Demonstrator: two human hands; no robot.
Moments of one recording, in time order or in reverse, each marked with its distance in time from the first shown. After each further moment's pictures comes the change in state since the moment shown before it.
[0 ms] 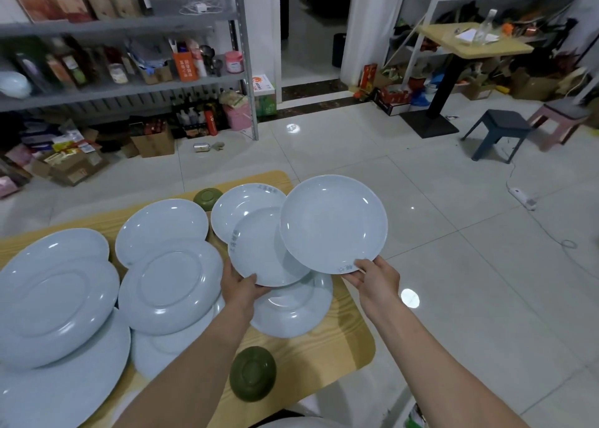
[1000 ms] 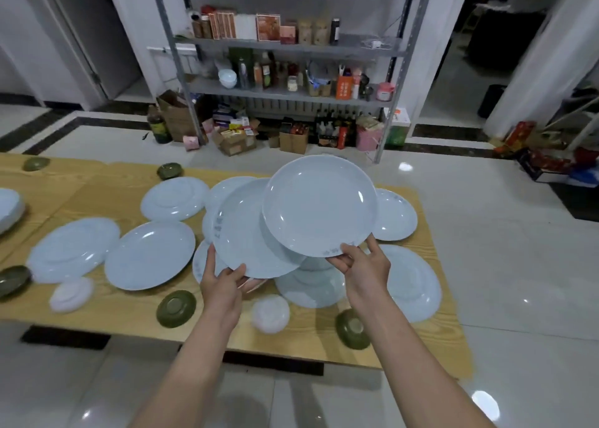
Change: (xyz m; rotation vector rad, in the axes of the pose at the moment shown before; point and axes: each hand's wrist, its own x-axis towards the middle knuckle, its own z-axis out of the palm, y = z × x) left_hand -0.169 0.081 -0.249 -0.438 0.279 0.291; right_hand -0.203 0.098 0.128 -0.030 -0.571 0.081
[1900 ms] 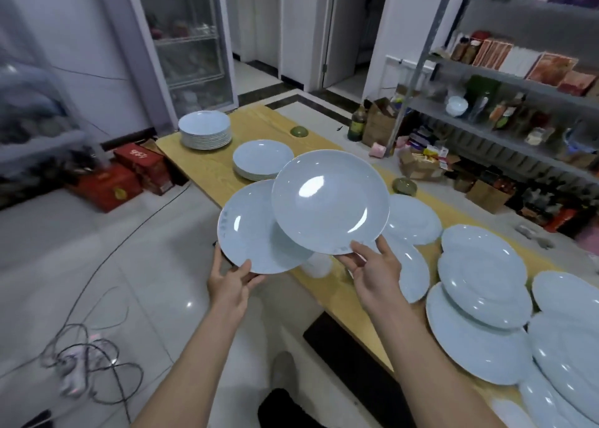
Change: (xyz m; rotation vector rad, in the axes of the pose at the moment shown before) left_hand 0.021 0.240 -0.396 -0.317 0.485 0.316; right_hand -0.140 0.309 0.339 -0.222 -0.449 0.395
